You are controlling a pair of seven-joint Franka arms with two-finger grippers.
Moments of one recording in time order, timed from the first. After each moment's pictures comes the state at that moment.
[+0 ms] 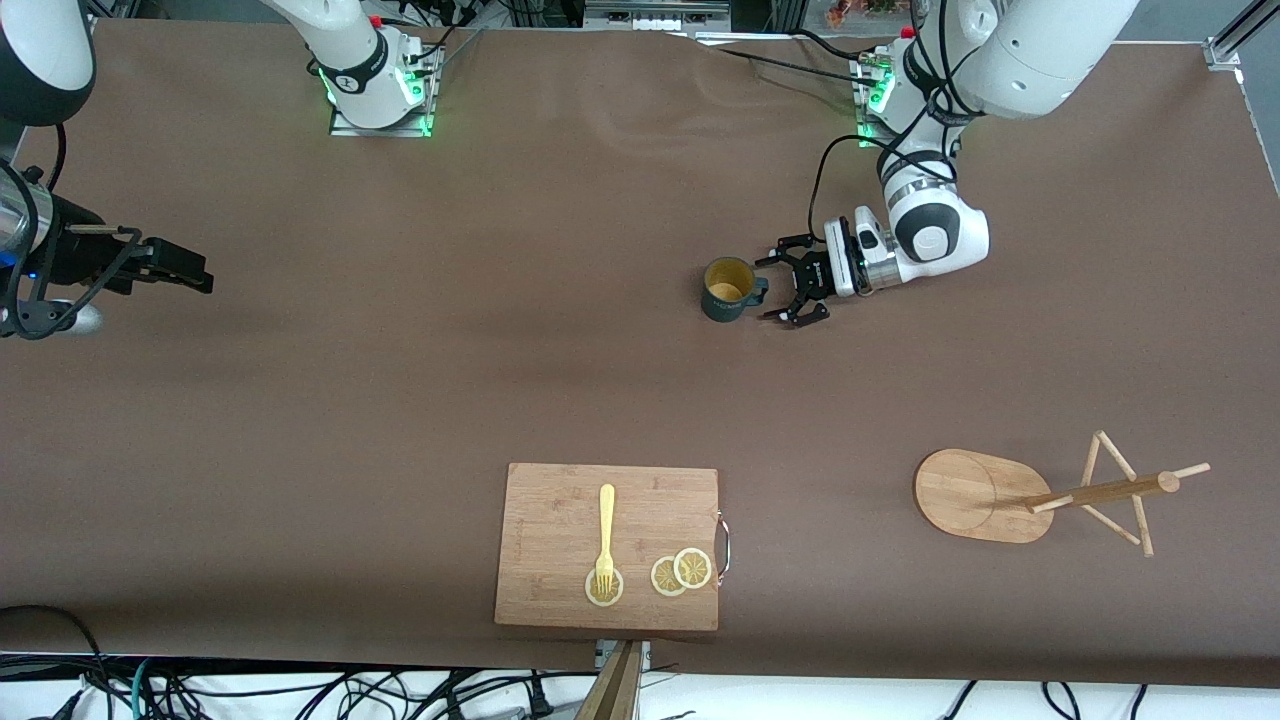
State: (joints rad) left arm -0.09 0.48 -0.20 -2.43 -1.81 2.20 2.74; right arm 0.14 0.16 -0.16 -1.51 0.07 1.56 -0.04
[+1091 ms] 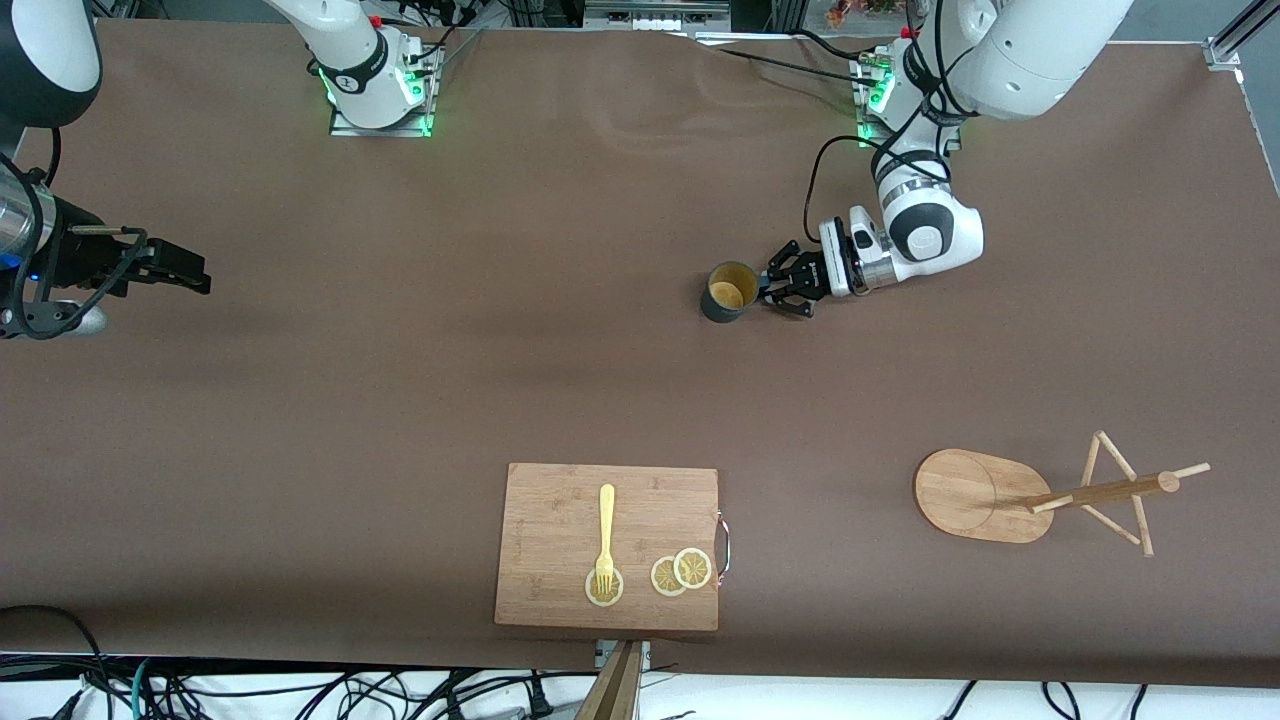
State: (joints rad) left arm -0.10 0.48 -0.20 -2.42 -1.83 2.22 2.72; right arm 0.09 0.16 -0.09 -1.51 0.02 1.57 -0.05
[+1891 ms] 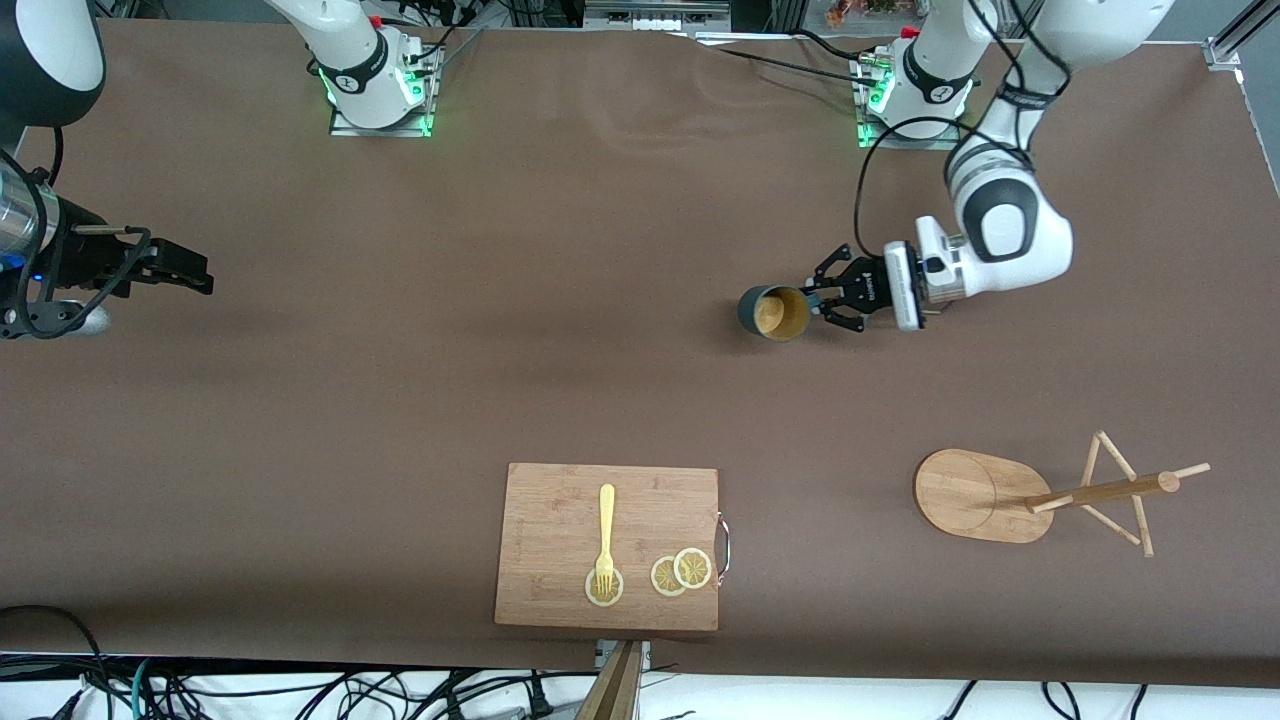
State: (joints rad) left arm 0.06 0.23 -0.16 -2.37 -1.45 2.03 1.89; right arm 0.09 0.16 -0.09 -1.51 0.02 1.57 -0.05
